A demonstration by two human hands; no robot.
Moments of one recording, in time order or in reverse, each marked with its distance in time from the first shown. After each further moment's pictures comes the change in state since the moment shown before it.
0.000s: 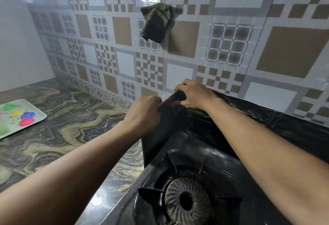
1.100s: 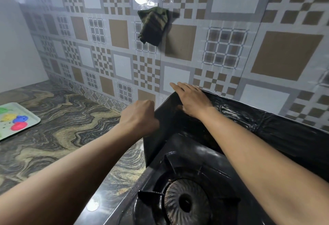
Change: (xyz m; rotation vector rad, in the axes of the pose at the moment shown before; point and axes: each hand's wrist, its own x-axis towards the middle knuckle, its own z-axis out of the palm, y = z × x) left_hand 0.002 -0.009 0.000 0.142 -0.072 -0.072; right_hand -0.004 -0.005 0.023 -0.185 0.137 -0.017
